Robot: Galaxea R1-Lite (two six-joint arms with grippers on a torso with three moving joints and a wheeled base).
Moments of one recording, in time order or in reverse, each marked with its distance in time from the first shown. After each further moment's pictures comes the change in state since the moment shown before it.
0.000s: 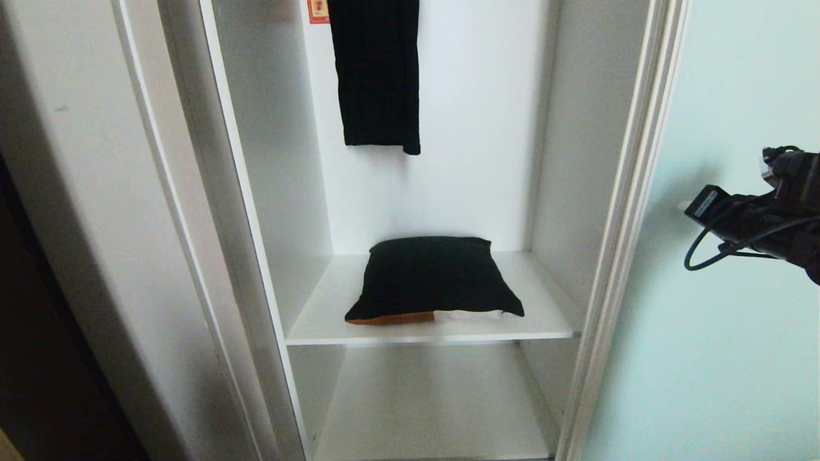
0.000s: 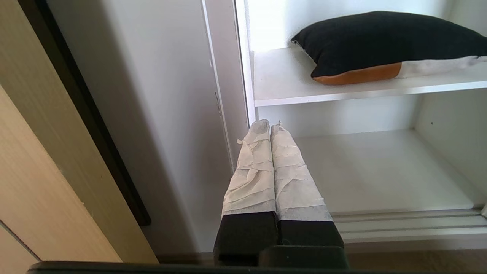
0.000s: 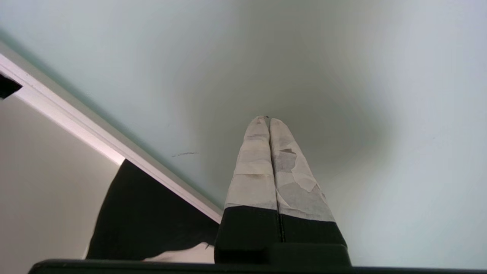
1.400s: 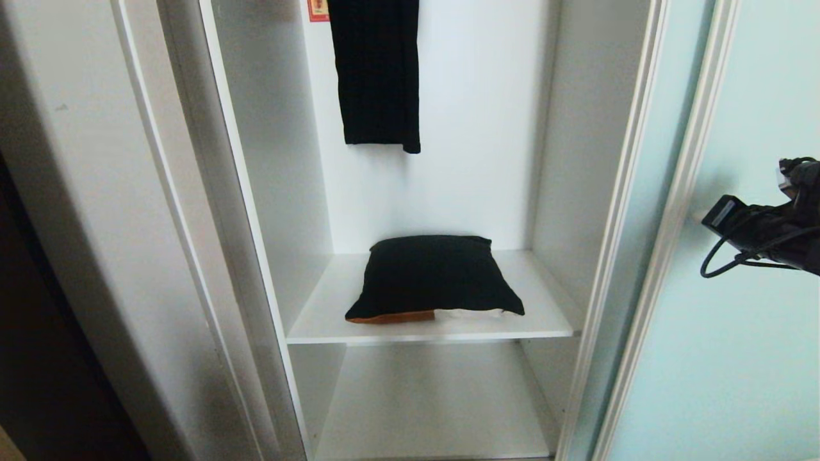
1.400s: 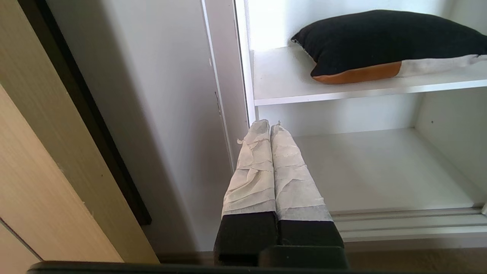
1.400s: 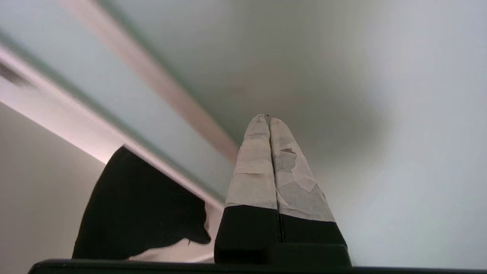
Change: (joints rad) left arm 0.000 0.000 0.000 -0.001 0.000 0.000; right arm -0.061 -0.019 0.047 0.001 0.058 -0.010
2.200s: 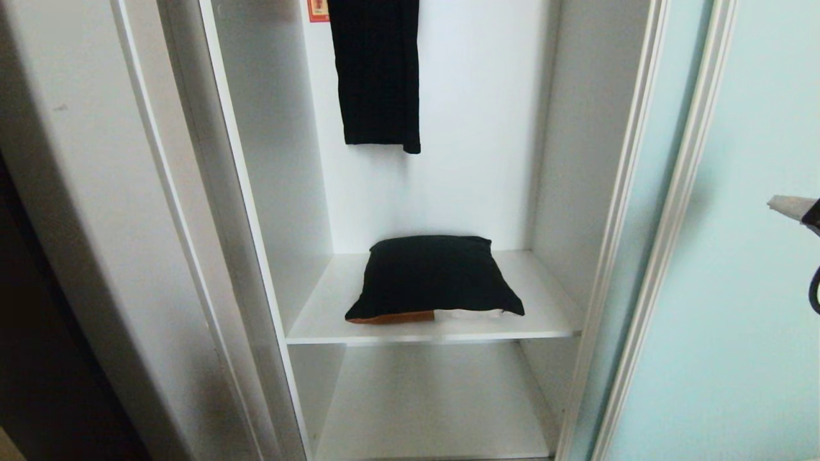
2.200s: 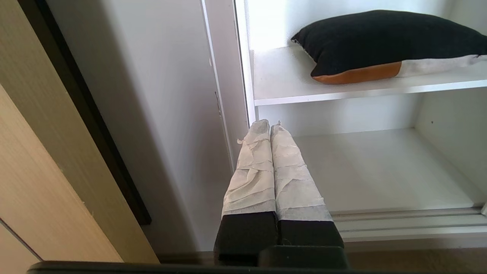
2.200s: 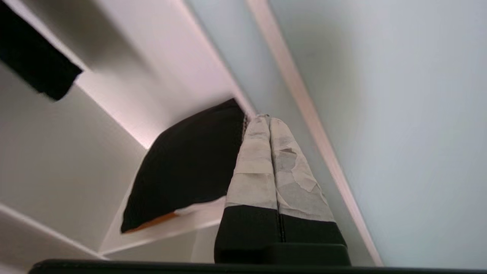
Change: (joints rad) left arm 0.000 0.000 0.000 0.000 0.000 0.000; right arm -0.039 -0.521 0.308 0.101 0.105 -0.026
